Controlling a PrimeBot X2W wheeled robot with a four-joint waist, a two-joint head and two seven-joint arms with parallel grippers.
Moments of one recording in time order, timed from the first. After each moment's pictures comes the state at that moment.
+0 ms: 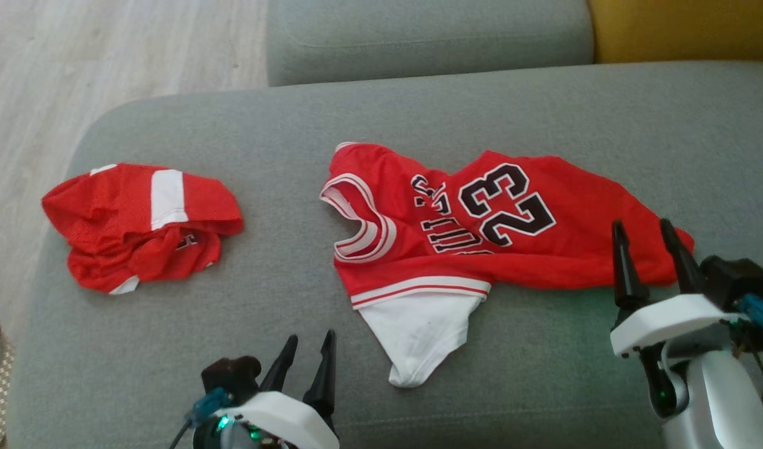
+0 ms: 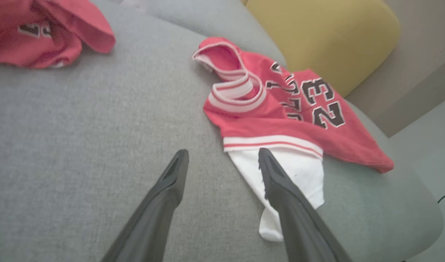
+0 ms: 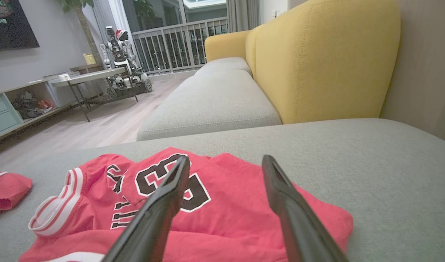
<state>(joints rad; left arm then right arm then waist) -0.03 0.05 -0.52 0.38 -0.61 0.07 -0.25 -0.20 -0.04 -0.15 0.38 0.14 0.13 -0.21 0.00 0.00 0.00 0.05</state>
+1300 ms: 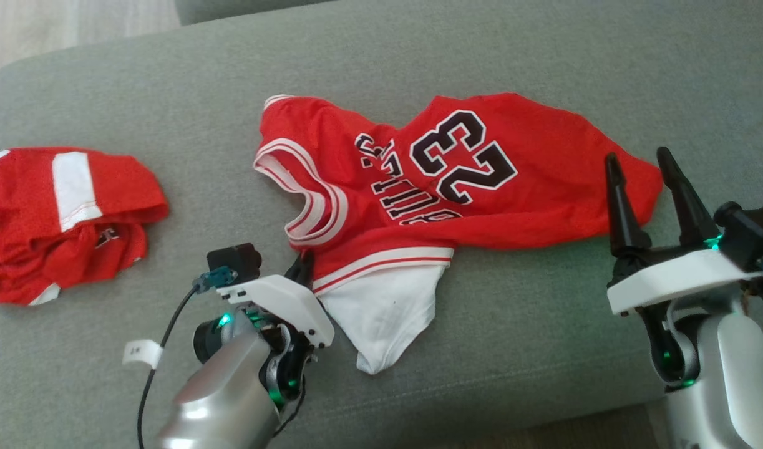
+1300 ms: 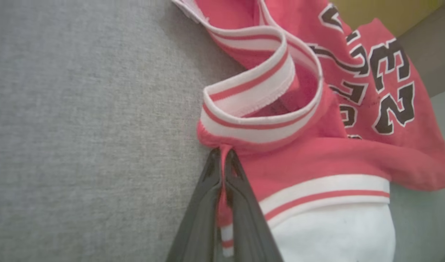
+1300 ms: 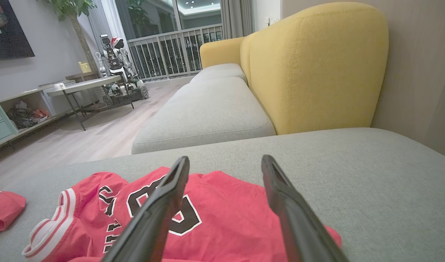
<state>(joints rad) -0.52 0.04 -0.75 0.86 -0.95 0.10 -0.22 -0.22 -0.04 -0.08 0.08 0.21 0.13 -0.09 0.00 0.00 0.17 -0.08</state>
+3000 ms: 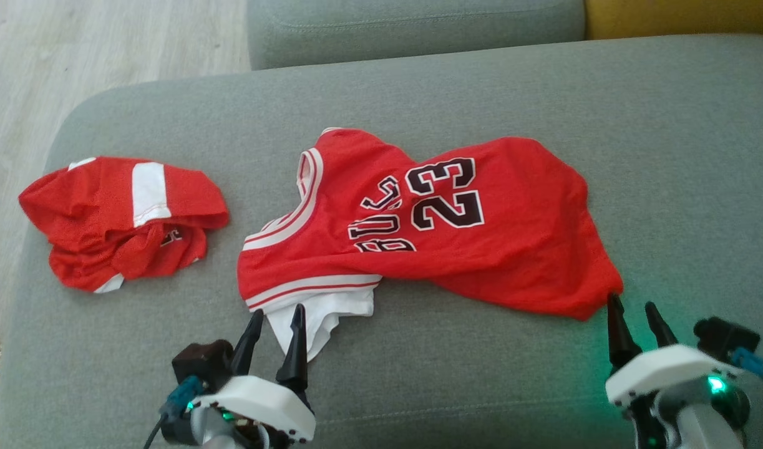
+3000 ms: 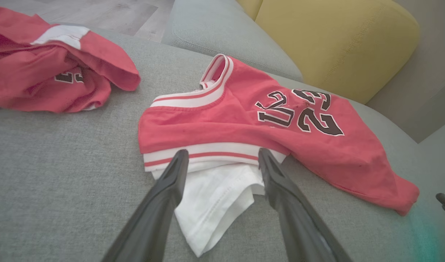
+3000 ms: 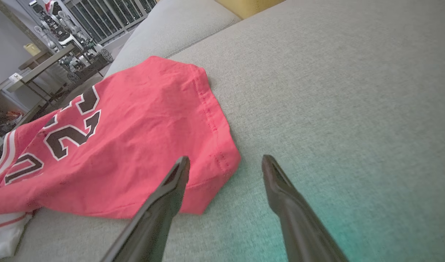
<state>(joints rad) -0.02 0.05 -0.39 0.32 -0.47 0.09 -0.25 -0.15 -0.04 -0.16 0.64 0.37 0.13 -0.22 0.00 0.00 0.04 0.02</state>
